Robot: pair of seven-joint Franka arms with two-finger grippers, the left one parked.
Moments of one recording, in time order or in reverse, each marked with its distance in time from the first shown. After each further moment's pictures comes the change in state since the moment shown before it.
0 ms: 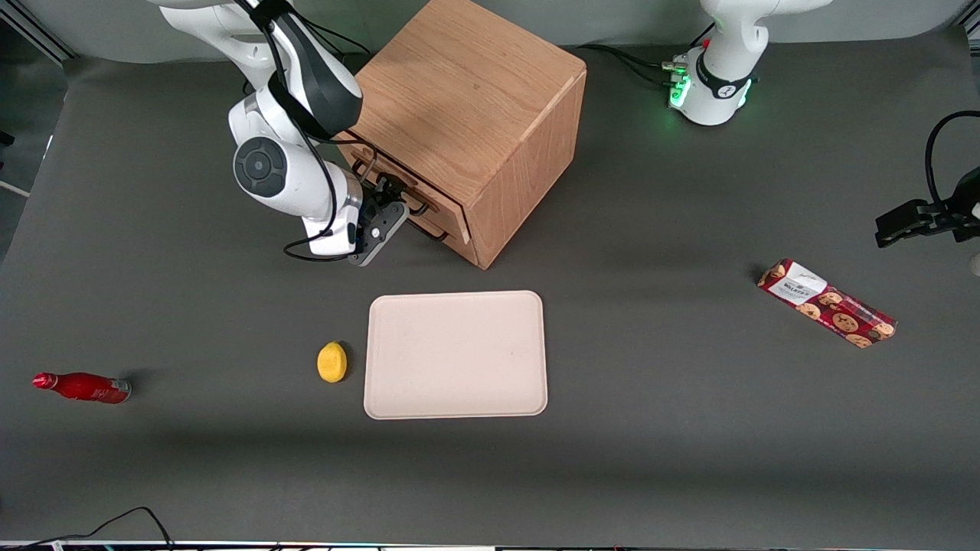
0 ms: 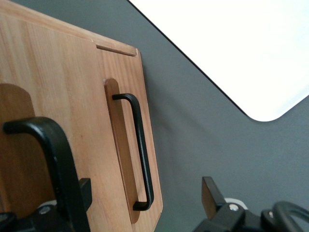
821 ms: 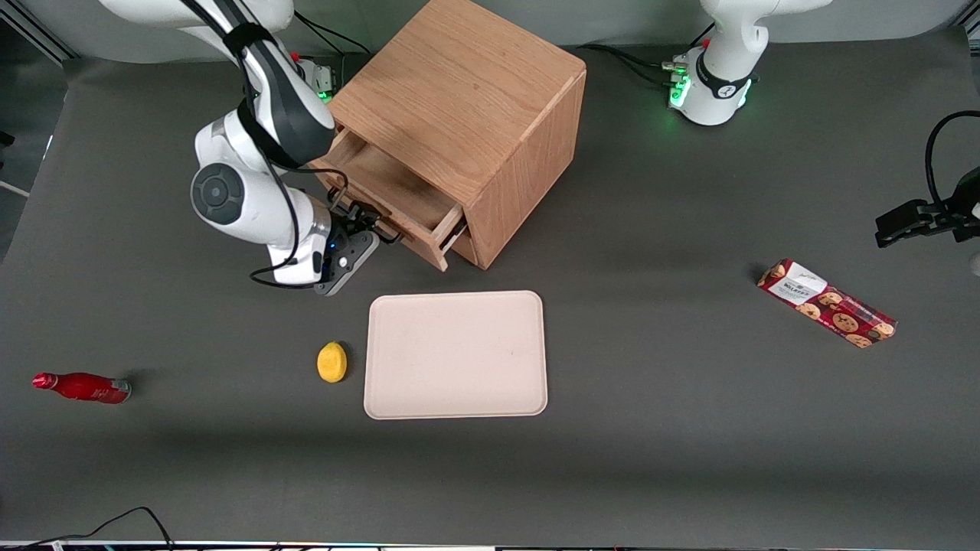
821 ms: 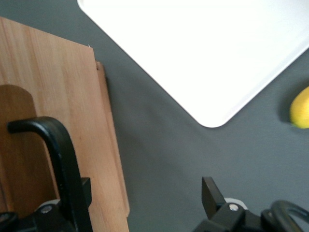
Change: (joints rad) arm -0.007 0.060 -0.098 0.084 -0.063 0.006 -0.059
